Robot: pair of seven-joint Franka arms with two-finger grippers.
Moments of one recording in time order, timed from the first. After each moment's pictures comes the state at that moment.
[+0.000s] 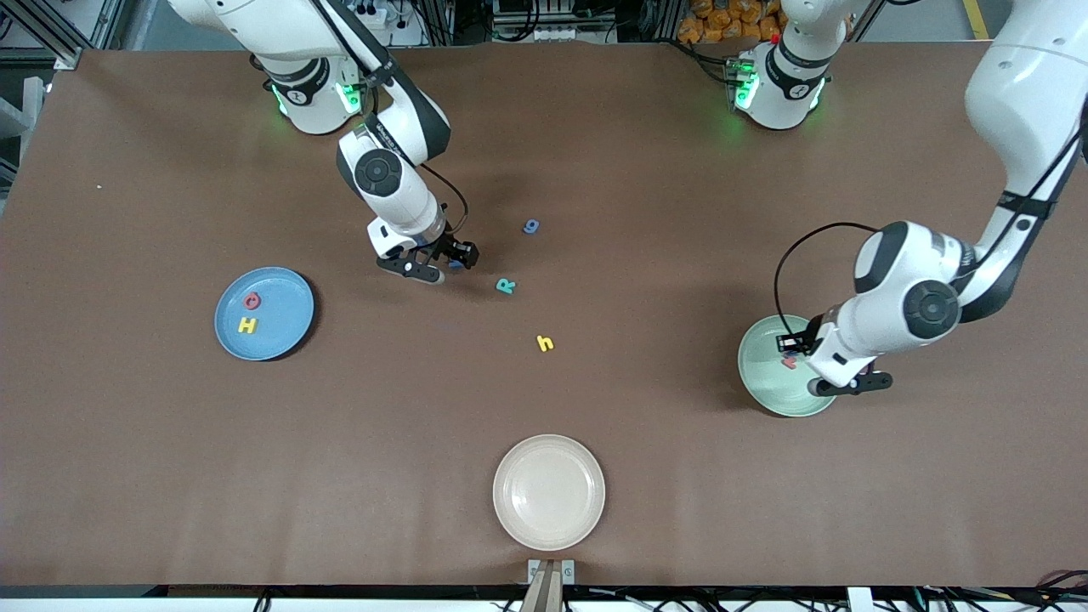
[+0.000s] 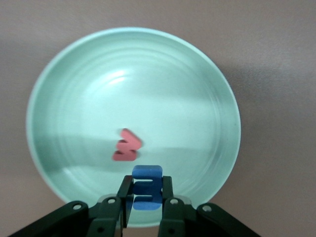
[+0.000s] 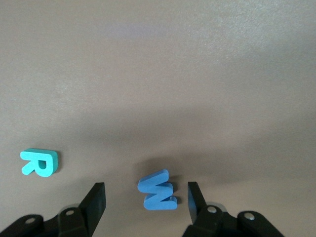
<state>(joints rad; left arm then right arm) 0.51 0.66 -0.72 -1.85 0.44 2.21 -0.54 0.38 0.33 0.26 -2.35 0.08 2.71 0.88</state>
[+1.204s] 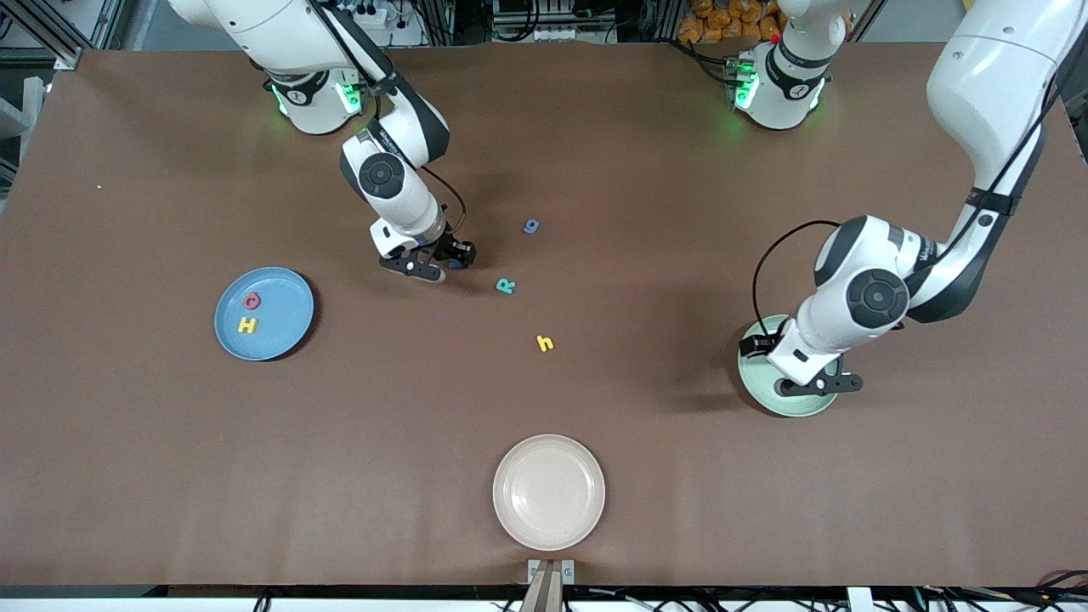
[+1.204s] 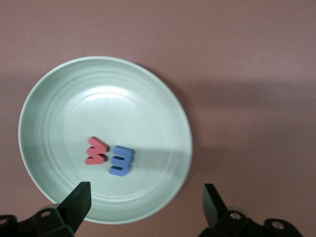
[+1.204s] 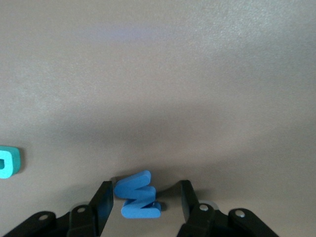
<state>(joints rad) 0.34 0.57 -0.66 -1.82 0.45 2.19 -0.55 0.38 0.38 0.26 -2.38 0.06 2.76 0.88</state>
